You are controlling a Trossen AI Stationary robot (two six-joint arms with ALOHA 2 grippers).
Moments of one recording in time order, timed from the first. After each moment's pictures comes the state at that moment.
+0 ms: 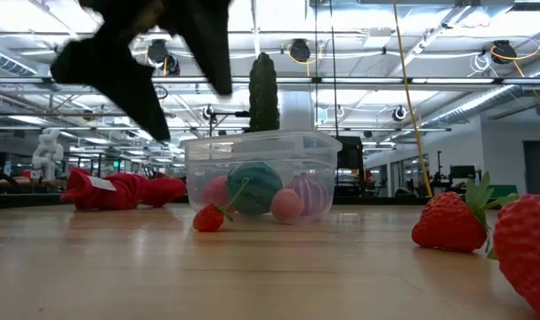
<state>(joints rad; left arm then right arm) -0.50 1.86 1.38 -0.68 -0.23 -1.44 0.21 1.26 1.50 -1.00 -0.13 -0.02</state>
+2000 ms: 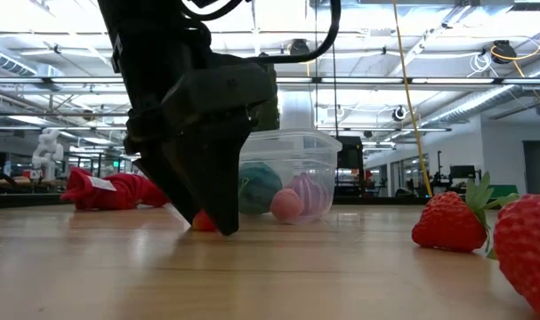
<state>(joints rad) -0.42 2.07 1.38 -0.64 -0.27 -0.97 0.18 1.28 1.50 -0.83 -0.12 -0.07</state>
